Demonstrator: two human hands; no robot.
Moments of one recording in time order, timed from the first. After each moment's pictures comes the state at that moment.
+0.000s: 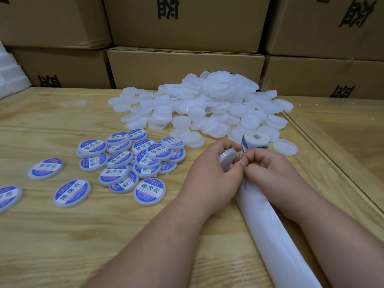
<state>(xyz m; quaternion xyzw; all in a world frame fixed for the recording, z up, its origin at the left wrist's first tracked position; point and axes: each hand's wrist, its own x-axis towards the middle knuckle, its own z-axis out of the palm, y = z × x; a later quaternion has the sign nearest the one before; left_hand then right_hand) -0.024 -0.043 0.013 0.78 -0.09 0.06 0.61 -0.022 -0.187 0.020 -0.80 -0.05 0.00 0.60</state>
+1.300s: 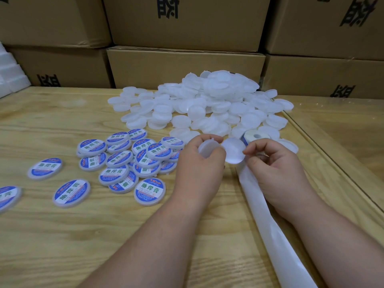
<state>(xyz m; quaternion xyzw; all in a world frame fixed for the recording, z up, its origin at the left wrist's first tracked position) -0.018 -0.039 0.016 0.68 0.02 0.11 0.73 -0.021 -0.185 0.014 -0.76 -0.06 -0.14 0.63</state>
